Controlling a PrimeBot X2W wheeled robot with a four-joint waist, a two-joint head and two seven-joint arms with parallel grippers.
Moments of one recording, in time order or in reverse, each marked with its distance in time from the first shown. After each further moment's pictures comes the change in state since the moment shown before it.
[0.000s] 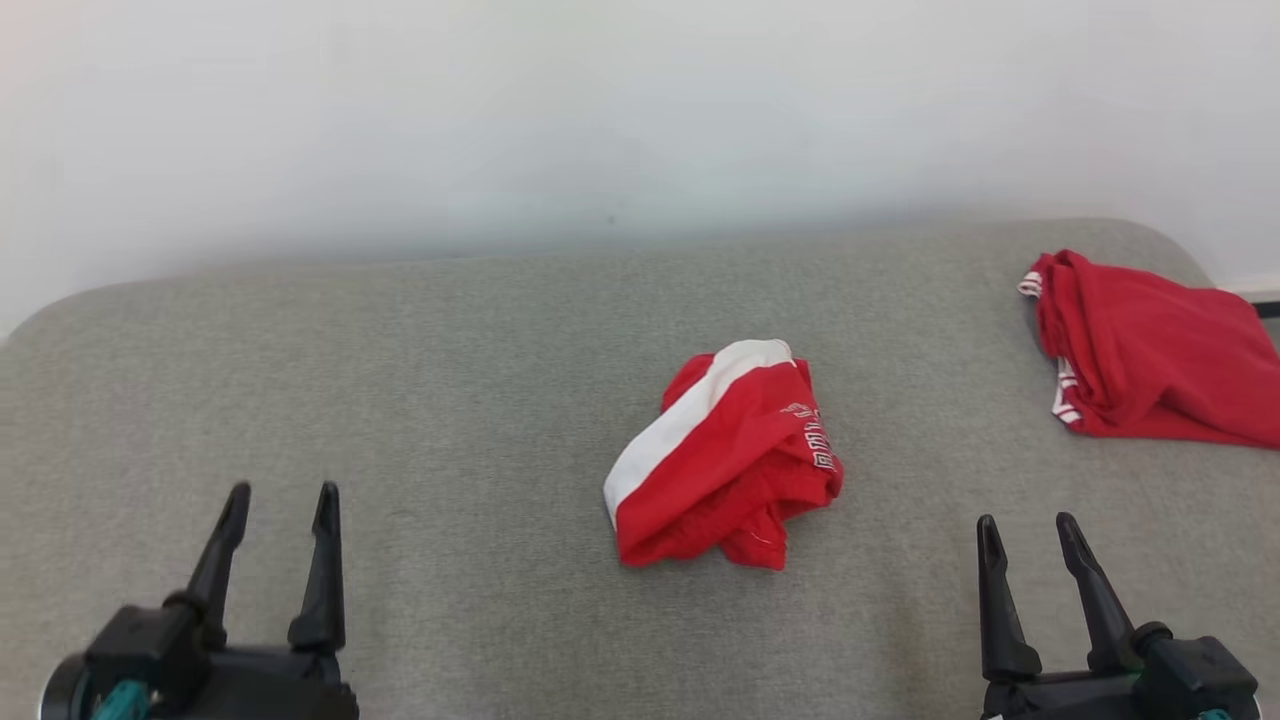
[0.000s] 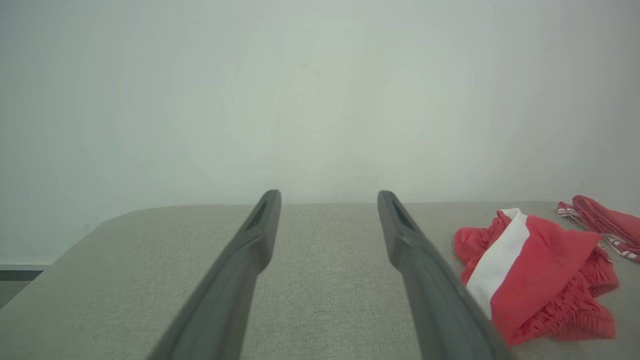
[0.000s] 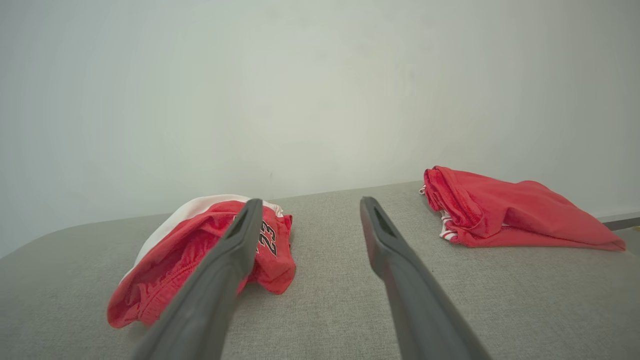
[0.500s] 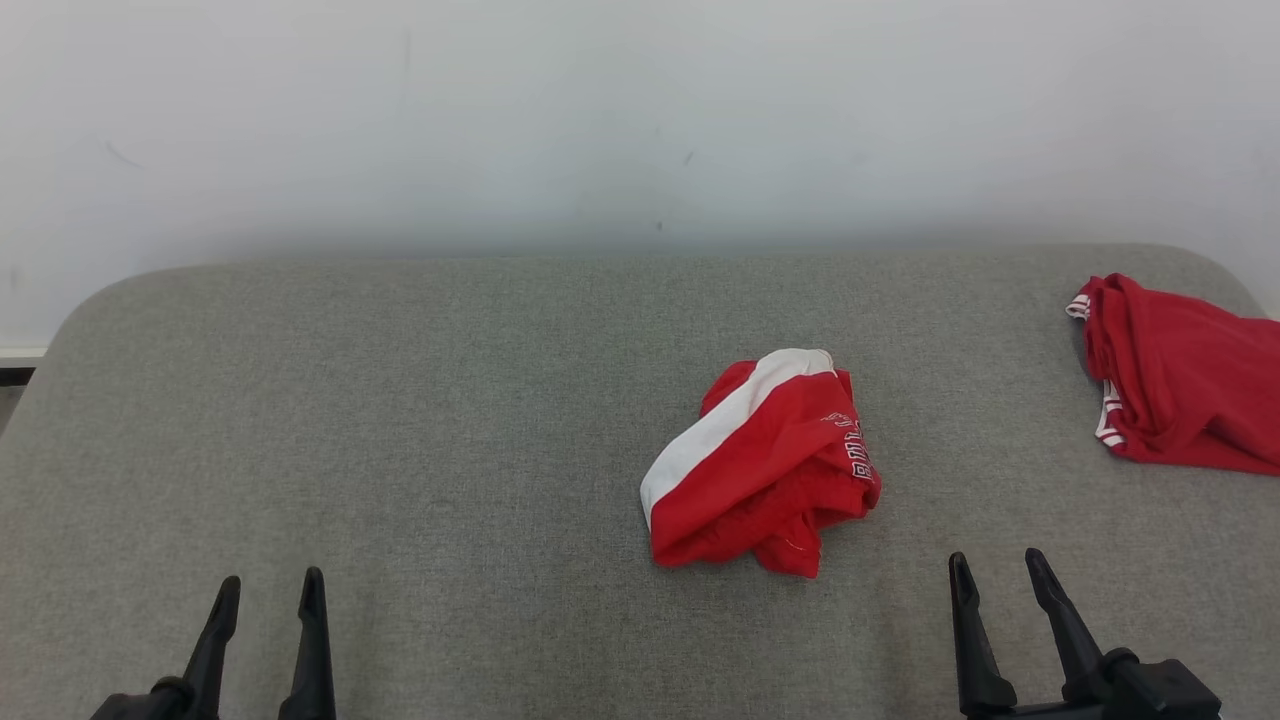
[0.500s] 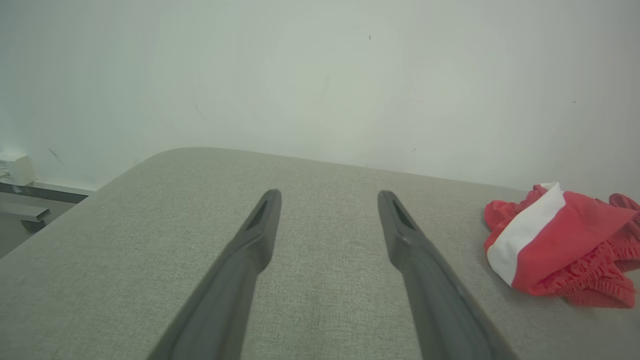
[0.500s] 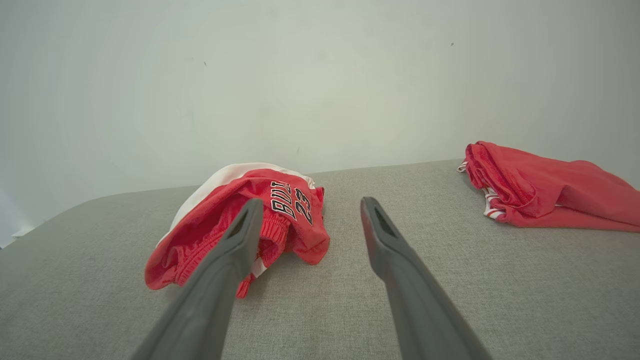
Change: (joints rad) left arm 0.158 -0.124 0.154 0.018 0.054 -0.091 0.000; right arm 0.032 0.000 0.038 0.041 0.001 0.000 0.000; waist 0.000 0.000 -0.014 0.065
